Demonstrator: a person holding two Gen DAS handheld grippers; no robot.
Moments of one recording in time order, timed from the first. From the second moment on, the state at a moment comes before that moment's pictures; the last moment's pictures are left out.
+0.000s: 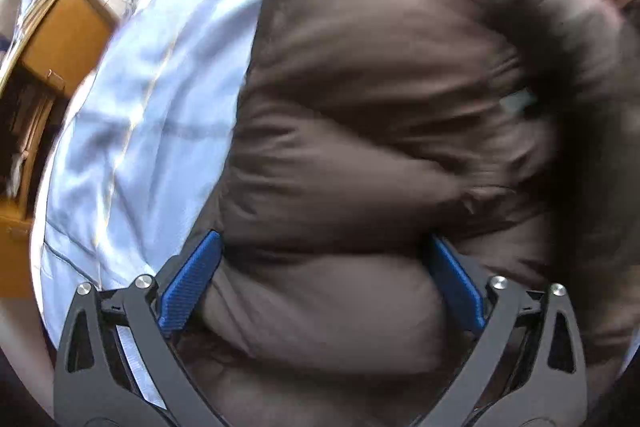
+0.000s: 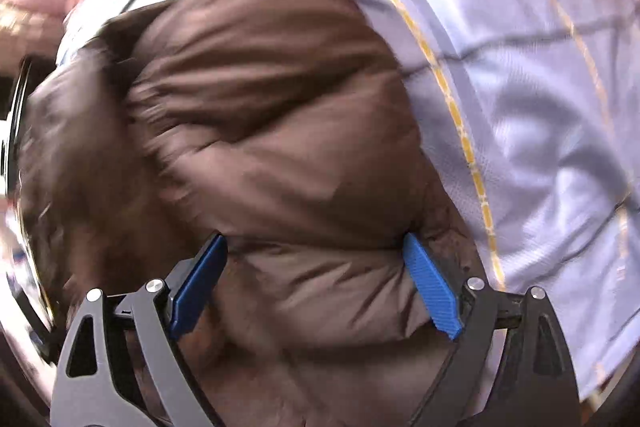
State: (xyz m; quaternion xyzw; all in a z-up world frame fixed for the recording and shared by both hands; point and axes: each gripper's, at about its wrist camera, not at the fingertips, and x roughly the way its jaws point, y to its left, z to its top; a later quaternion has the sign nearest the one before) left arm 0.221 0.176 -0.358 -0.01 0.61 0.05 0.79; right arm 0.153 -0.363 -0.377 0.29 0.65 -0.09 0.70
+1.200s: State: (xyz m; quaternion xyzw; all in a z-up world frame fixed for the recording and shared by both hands) left arm 0.292 0.148 -0.237 -0.21 0.54 -0.10 0.81; right arm 0.211 -0.326 -0.259 0.31 0.56 0.07 0.77
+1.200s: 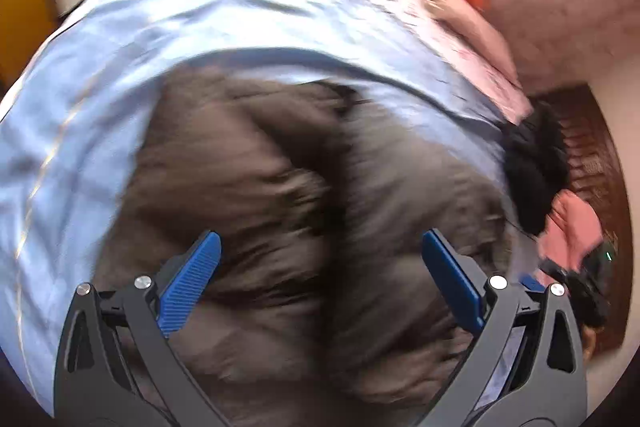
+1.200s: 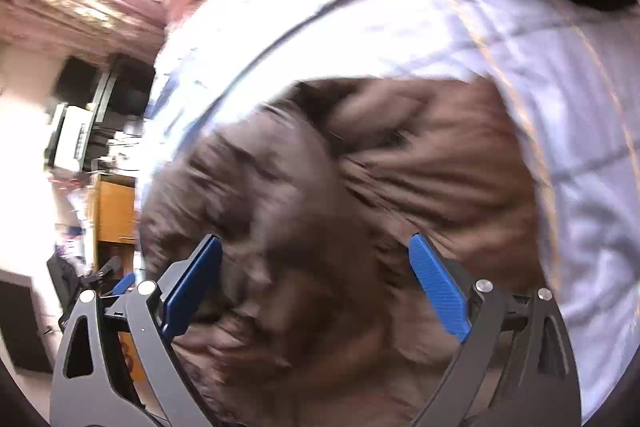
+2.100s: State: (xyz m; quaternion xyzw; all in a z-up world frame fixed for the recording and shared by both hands) left arm 0.425 0.078 -0.267 -0.23 0.56 -0.12 0.79; right arm 0.379 -0.249 -0.252 0.26 0.50 0.11 0.82
